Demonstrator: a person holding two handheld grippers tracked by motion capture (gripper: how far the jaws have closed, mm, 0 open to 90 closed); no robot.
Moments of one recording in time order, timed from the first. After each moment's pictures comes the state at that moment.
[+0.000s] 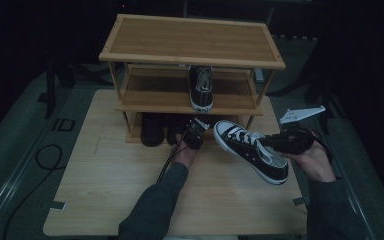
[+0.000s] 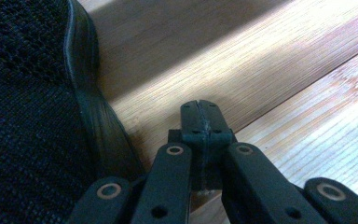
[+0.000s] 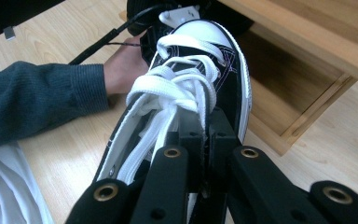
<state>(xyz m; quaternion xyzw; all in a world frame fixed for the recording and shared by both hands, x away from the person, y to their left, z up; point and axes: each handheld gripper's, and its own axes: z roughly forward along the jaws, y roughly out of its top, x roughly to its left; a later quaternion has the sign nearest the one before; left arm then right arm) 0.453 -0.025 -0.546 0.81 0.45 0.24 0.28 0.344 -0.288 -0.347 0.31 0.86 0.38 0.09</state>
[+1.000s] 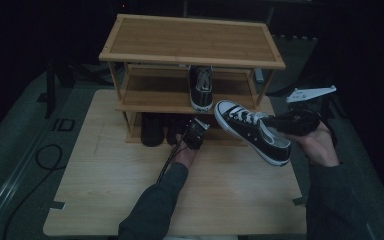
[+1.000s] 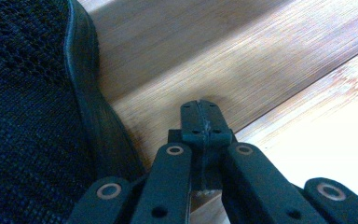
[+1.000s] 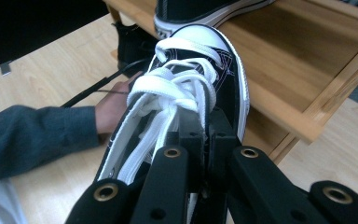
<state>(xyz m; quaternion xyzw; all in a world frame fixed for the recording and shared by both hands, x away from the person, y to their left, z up) 0.453 -0.025 -0.546 0.81 0.45 0.24 0.28 0.364 -0.285 -0.305 0.32 0.84 0.41 0.13</state>
